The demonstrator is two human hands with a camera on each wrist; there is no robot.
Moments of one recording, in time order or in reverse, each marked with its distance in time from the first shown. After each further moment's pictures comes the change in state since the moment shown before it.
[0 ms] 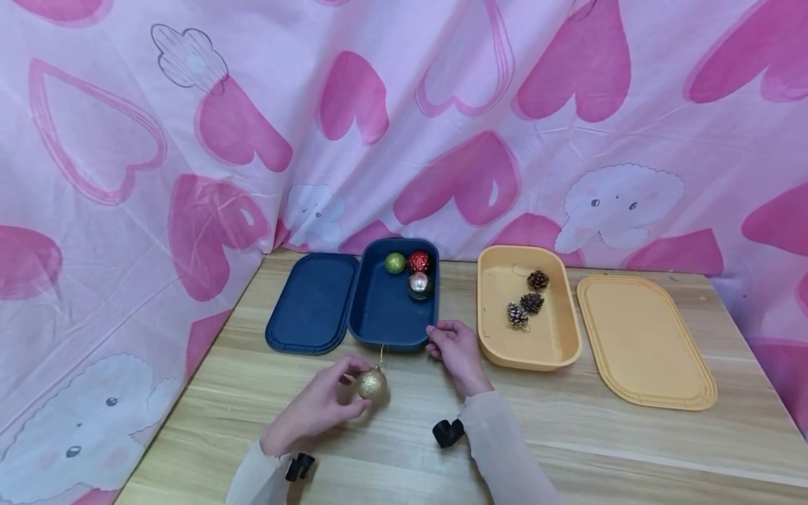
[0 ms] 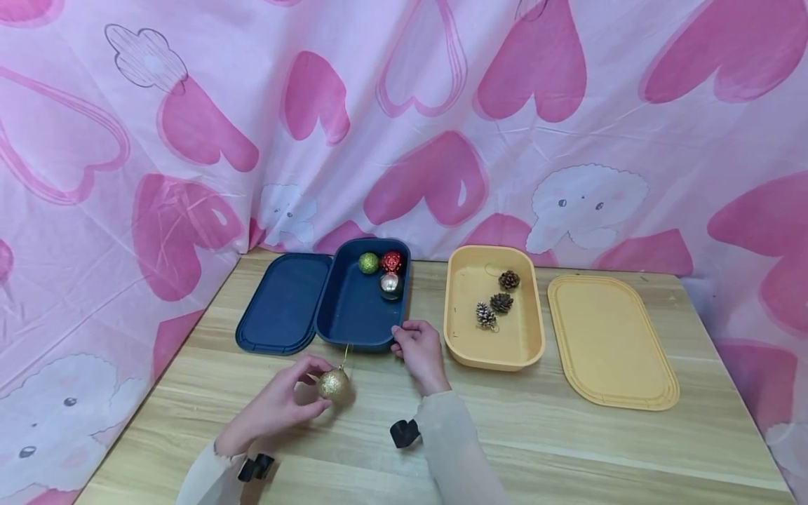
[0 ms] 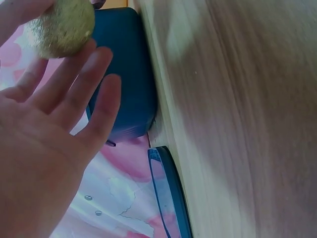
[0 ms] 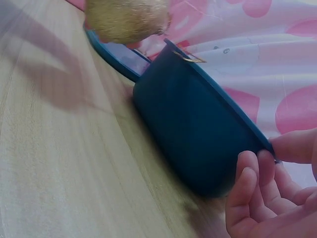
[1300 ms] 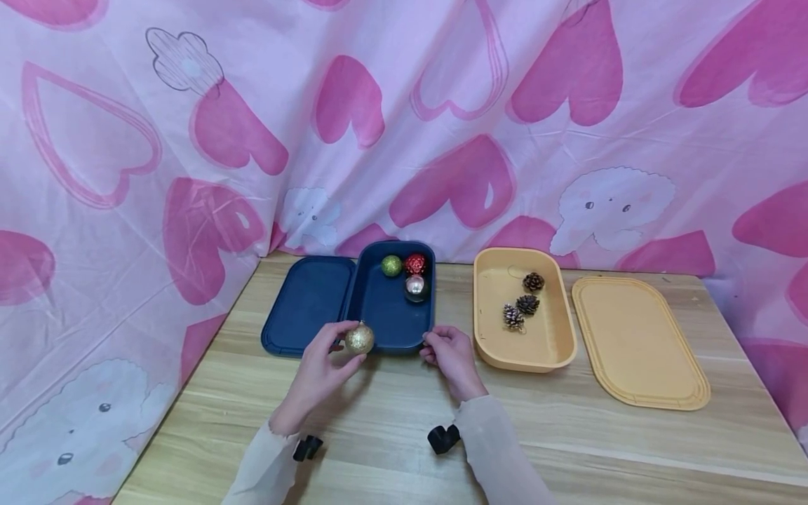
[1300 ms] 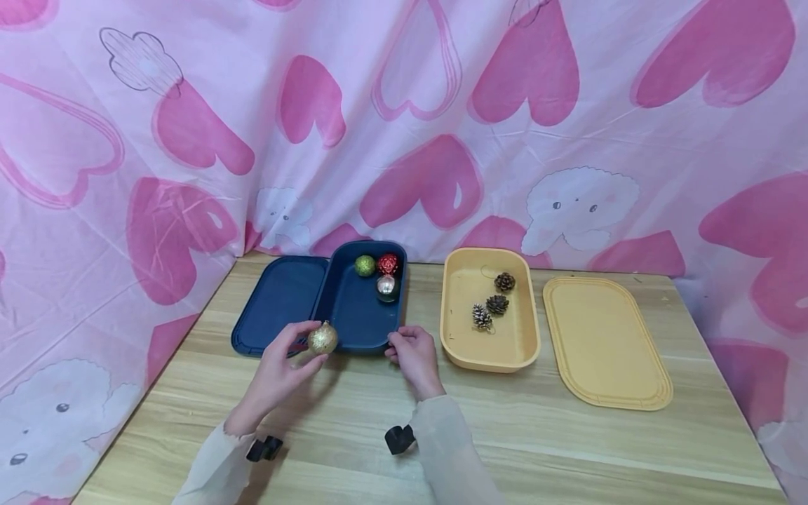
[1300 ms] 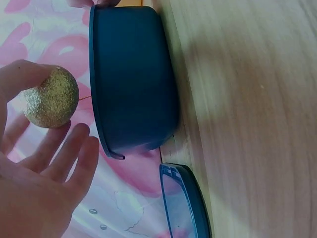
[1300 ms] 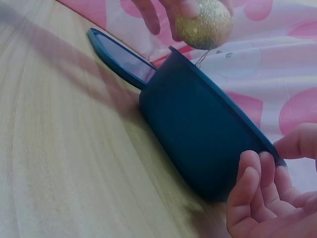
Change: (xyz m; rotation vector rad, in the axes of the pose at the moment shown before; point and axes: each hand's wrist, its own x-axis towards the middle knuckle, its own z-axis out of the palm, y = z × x) left_hand 0.033 0.001 -0.008 0.113 0.414 0.049; right_hand -0.004 0.003 0.004 0.055 0.011 0.016
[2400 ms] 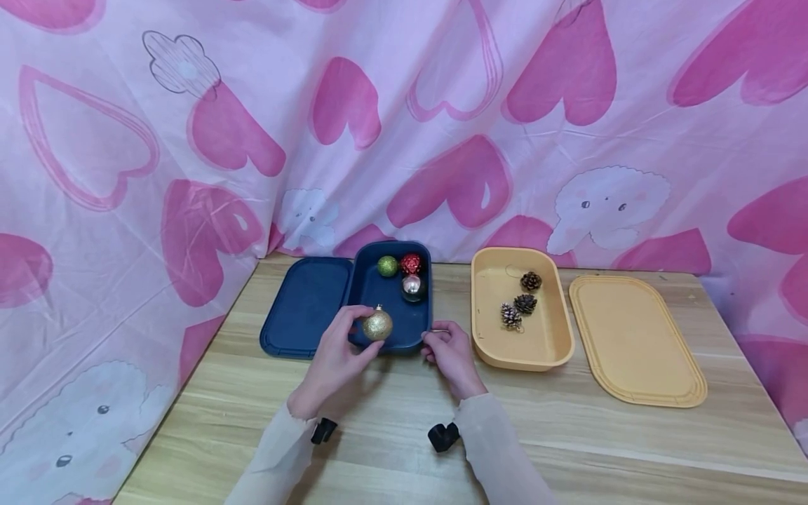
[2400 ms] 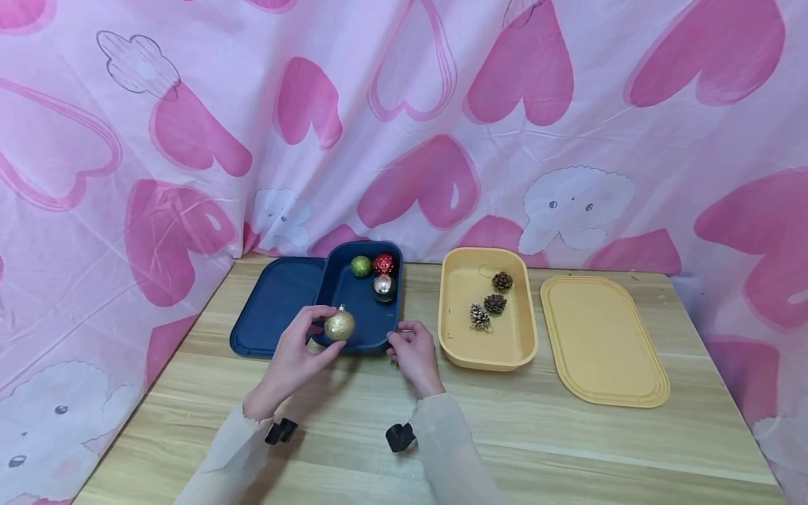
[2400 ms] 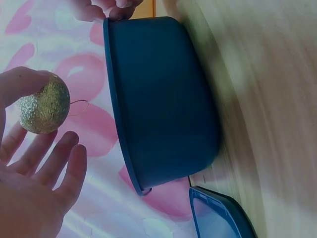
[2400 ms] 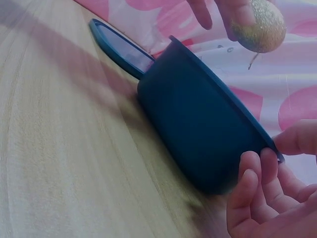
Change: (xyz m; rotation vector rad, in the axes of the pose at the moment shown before) left_hand 0.028 0.023 0.014 0.043 -0.005 0.093; right_hand -0.001 -0.002 -0.005 -0.088 -0.026 -0.062
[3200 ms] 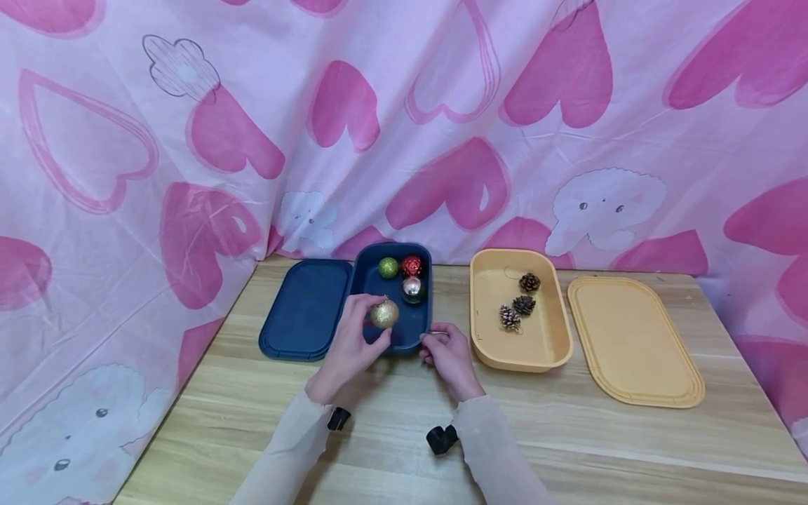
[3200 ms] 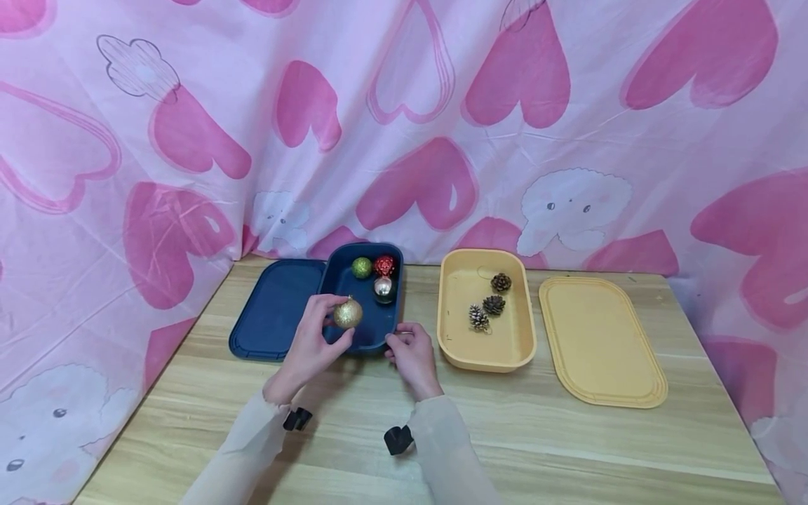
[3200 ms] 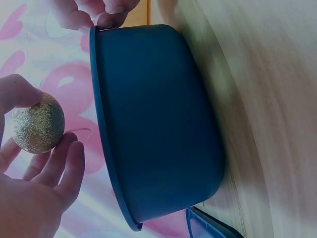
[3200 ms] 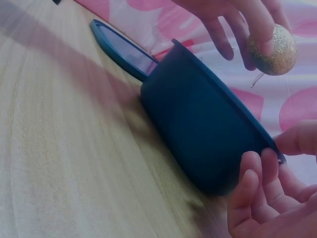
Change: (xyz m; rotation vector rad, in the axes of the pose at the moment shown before) left_hand 0.019 -0.004 0.021 -0.041 0.010 -0.033; right_hand 0.000 0.002 0.002 0.001 0.011 -0.006
